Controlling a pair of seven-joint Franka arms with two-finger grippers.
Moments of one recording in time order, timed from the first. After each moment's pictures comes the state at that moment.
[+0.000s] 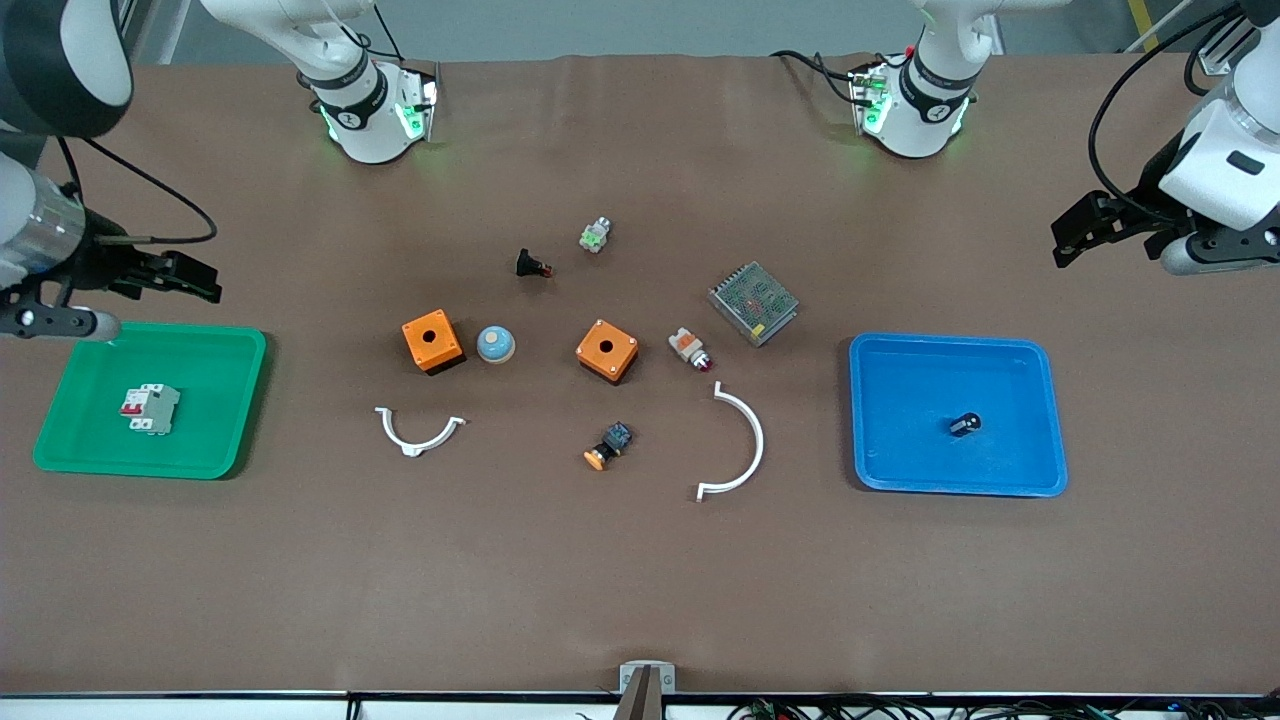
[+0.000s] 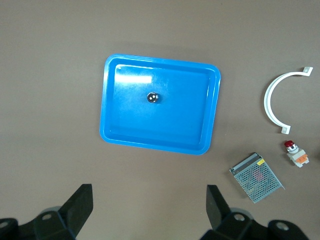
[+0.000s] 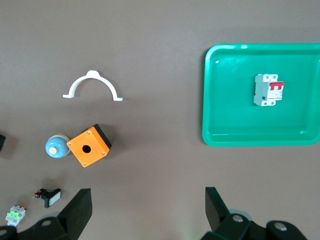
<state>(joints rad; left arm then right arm) 0.01 -0.07 -0.13 -1.65 0.02 1.61 -0.18 0.09 0.00 -0.10 -1.71 -0.01 1.62 0.06</state>
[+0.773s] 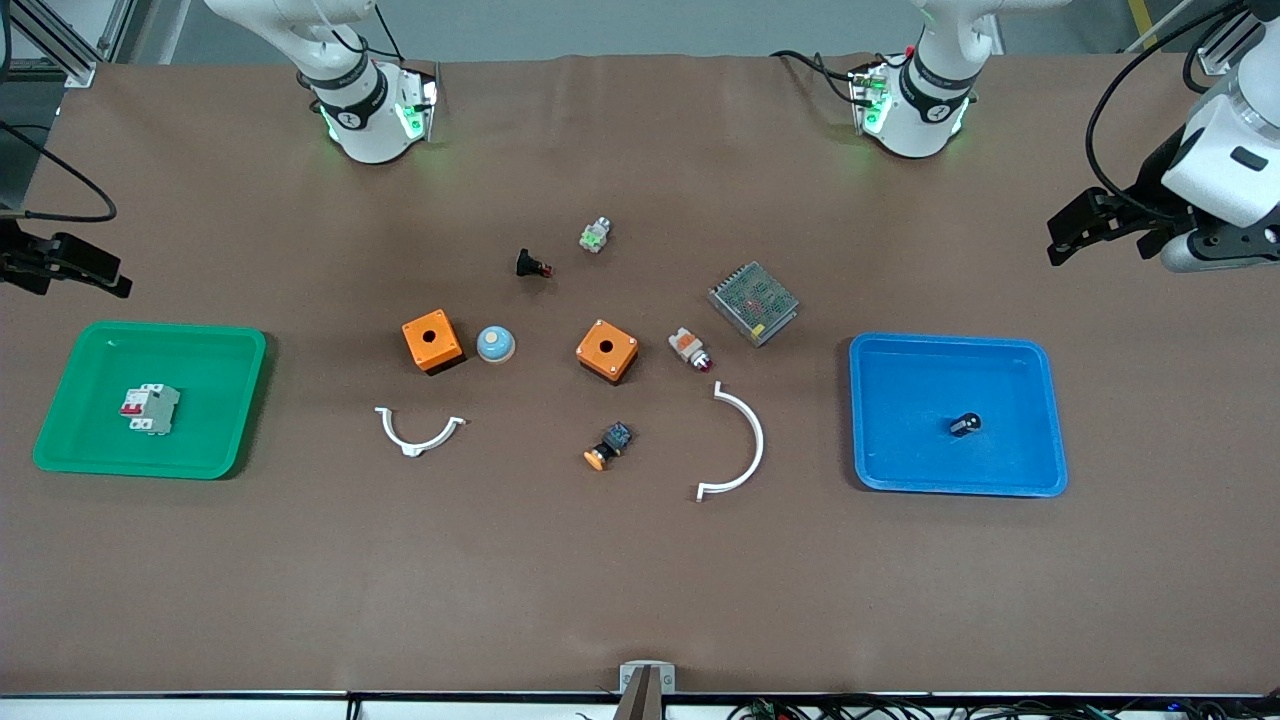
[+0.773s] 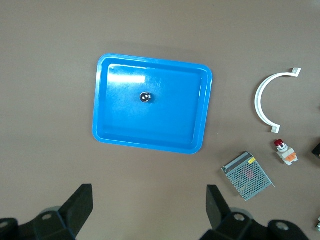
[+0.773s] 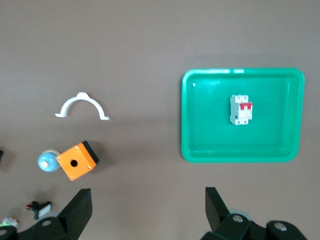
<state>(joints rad) 0.01 -0.07 -0.13 -1.64 0.00 1.60 -0.18 -0.01 0.00 -0.11 -1.63 0.01 1.63 -0.06</state>
